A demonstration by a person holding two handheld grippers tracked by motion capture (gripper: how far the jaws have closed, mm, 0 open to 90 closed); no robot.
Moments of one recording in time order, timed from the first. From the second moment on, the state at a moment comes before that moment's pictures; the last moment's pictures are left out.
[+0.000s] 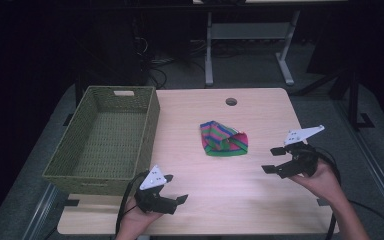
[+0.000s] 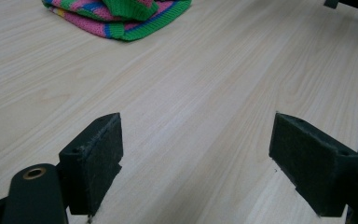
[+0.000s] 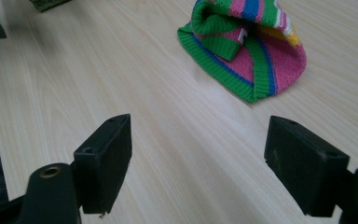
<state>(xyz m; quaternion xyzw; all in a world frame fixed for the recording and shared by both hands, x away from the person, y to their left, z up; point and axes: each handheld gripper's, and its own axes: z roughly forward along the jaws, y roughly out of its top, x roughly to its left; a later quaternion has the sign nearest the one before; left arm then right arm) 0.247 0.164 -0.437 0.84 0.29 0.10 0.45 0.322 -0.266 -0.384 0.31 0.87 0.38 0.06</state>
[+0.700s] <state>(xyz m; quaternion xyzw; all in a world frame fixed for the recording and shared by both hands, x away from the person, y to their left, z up) 0.249 0.163 -0.436 0.84 0.29 0.09 0.45 0.364 -0.245 -0.365 0.30 0.88 0.37 0.04</state>
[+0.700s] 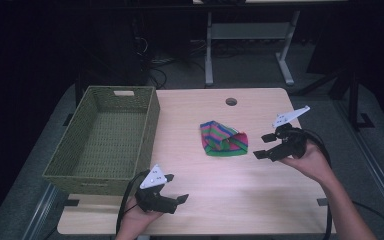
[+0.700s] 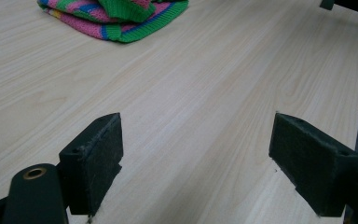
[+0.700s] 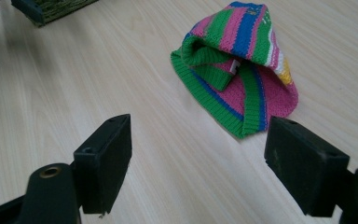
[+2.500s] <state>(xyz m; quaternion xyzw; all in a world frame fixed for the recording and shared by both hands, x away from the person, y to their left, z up) 0.252 0.164 -0.436 0.84 0.29 0.08 0.46 0.462 -0.175 -0.374 0.31 0.90 0.31 0.02</state>
